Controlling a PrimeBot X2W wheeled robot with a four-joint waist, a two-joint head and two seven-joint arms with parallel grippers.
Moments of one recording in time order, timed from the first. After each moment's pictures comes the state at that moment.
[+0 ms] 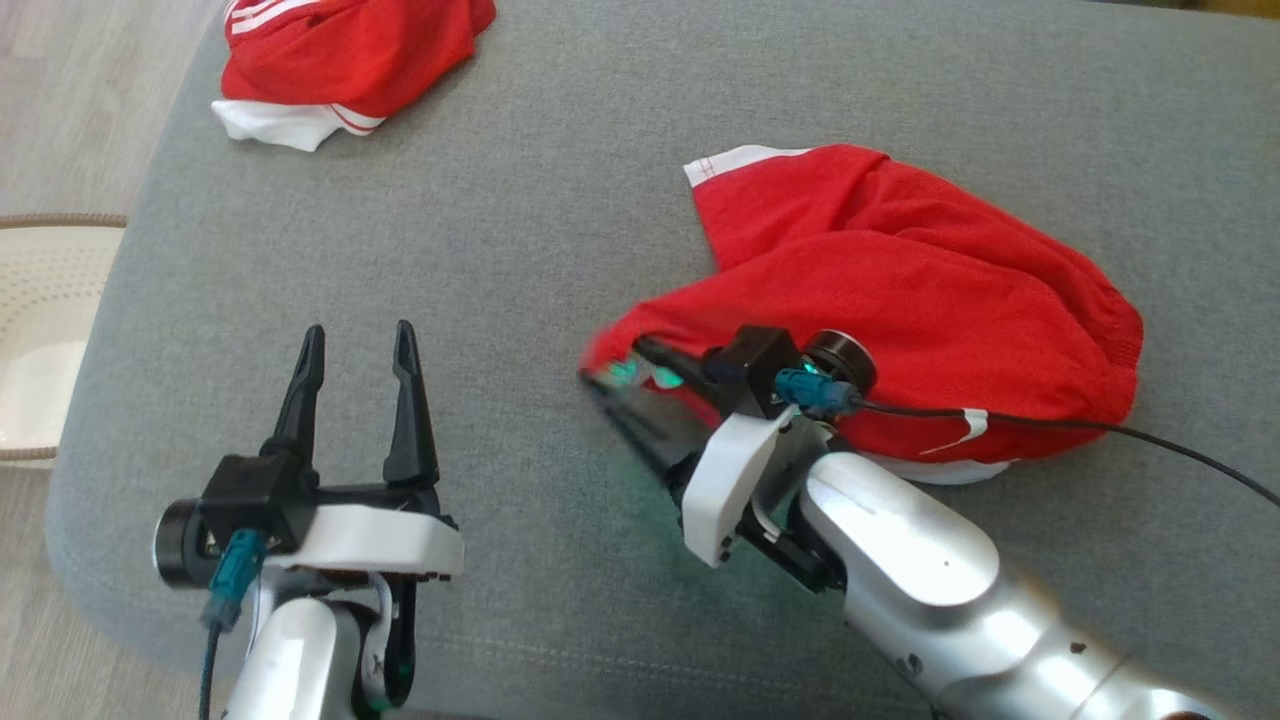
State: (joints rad) left arm -0.09 0.05 -0.21 0.06 -0.16 0.15 -0.25; right arm -0.62 -0.08 0.89 0.57 0.45 0.13 -0.03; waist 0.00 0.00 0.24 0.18
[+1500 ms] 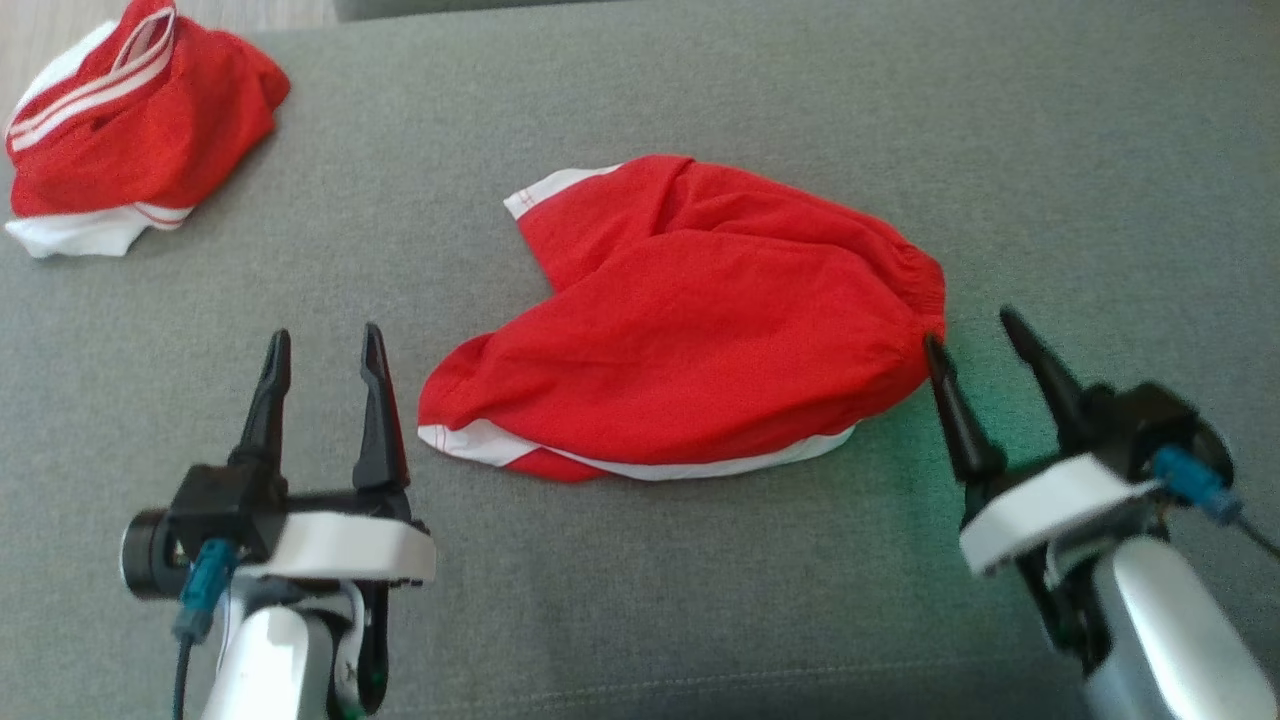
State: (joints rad) left arm -0.07 0.05 -0.15 0.04 -0.13 0.13 -0.25; right arm -0.20 -0.20 0.21 0.24 0.22 0.13 -0.09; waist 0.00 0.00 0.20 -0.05
